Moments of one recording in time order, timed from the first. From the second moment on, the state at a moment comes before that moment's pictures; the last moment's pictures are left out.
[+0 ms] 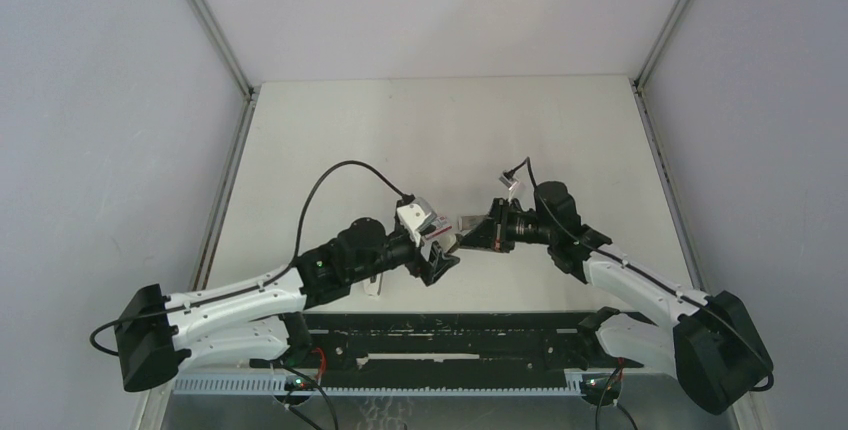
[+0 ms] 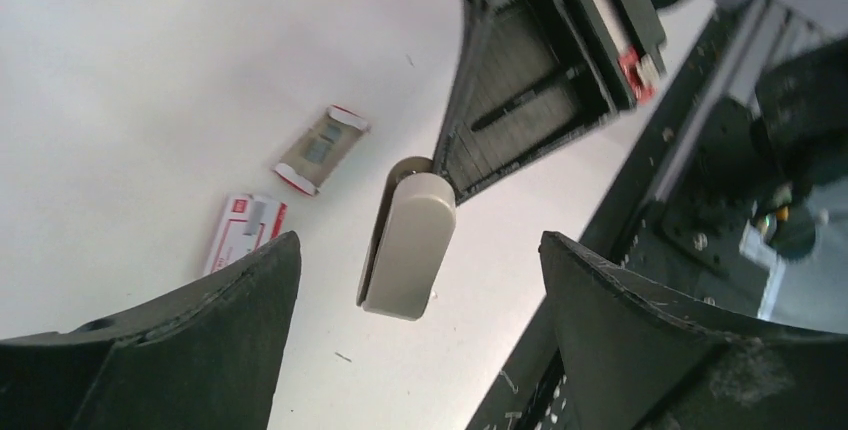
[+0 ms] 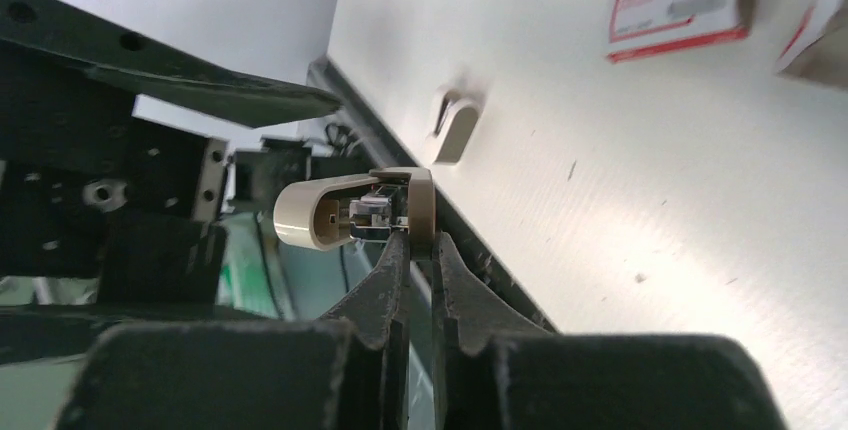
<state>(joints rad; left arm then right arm) -1.07 0.99 0.58 0.15 -0.04 -0.21 0.54 1.06 0.49 0.14 -0.66 0.88</state>
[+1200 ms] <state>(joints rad) -0.94 1.29 0.84 -0.06 -0.23 -0.78 0.73 0.99 0.49 0.12 0.00 0.75</state>
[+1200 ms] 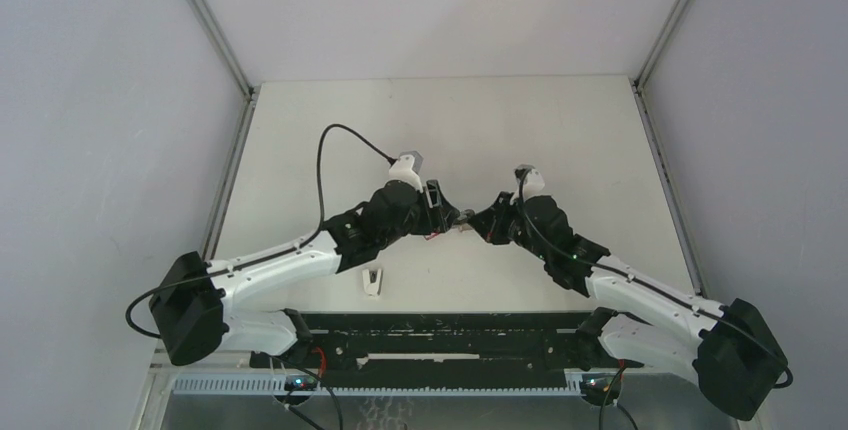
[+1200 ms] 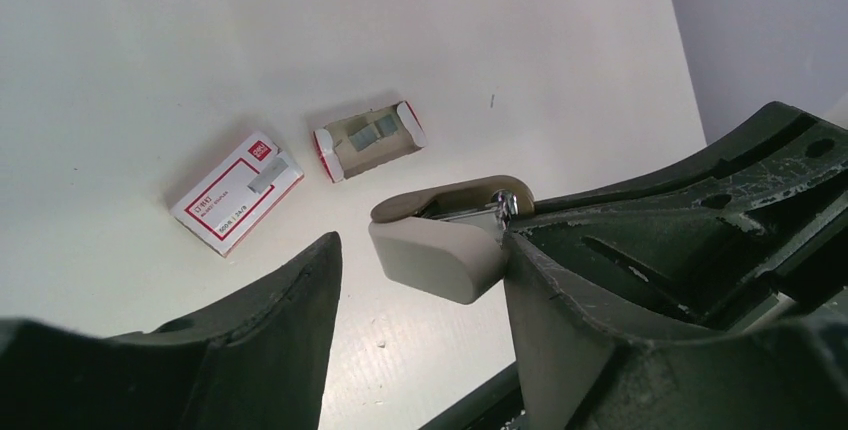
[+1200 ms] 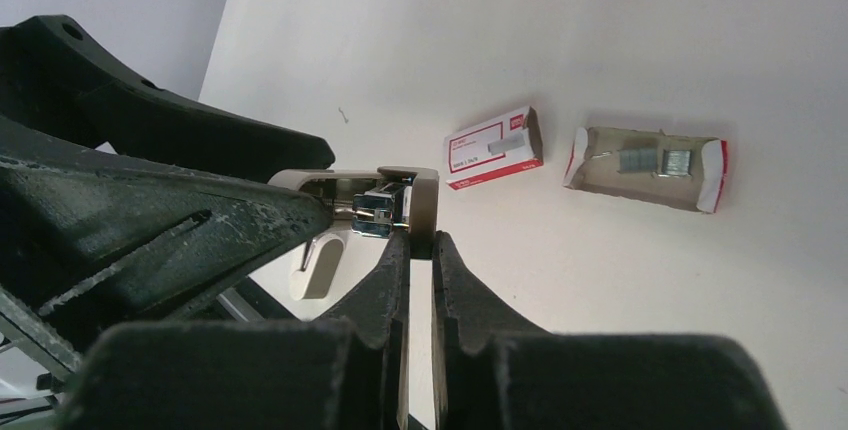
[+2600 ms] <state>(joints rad) -0.60 0.87 0.52 -0.04 -0.12 -0.72 0.50 1.22 0.48 0.30 -0.11 0.85</state>
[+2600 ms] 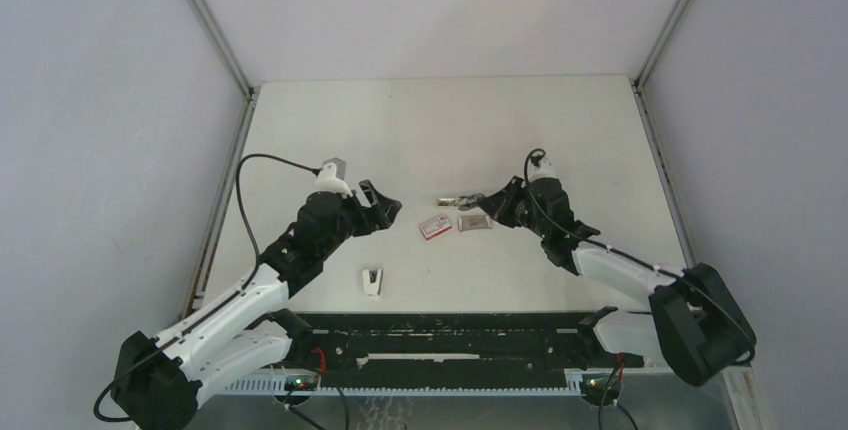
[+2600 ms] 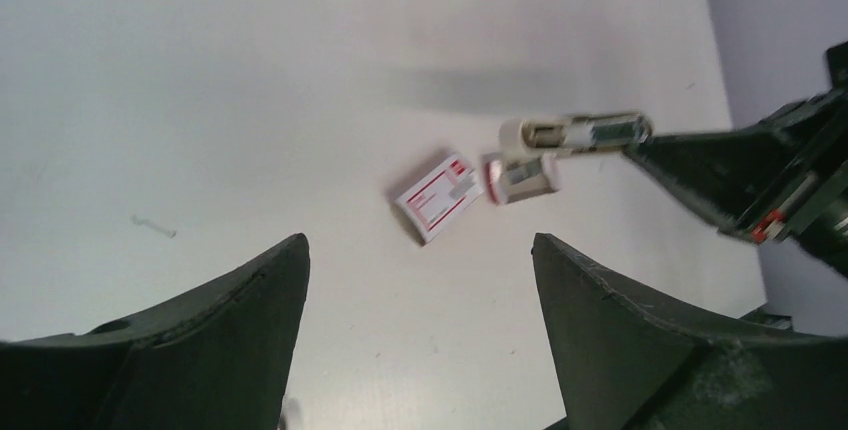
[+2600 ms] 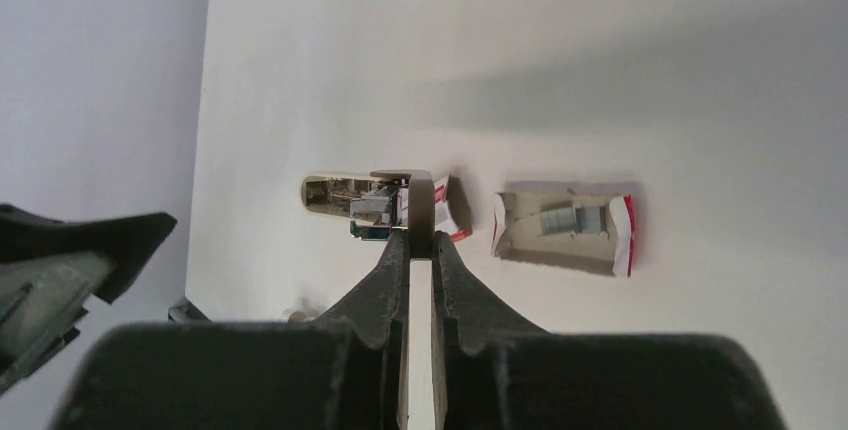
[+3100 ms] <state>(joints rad) -0.58 0.84 0.38 -0.13 -0.09 -0.73 0.43 1.65 0.70 0.45 -0.20 0.83</state>
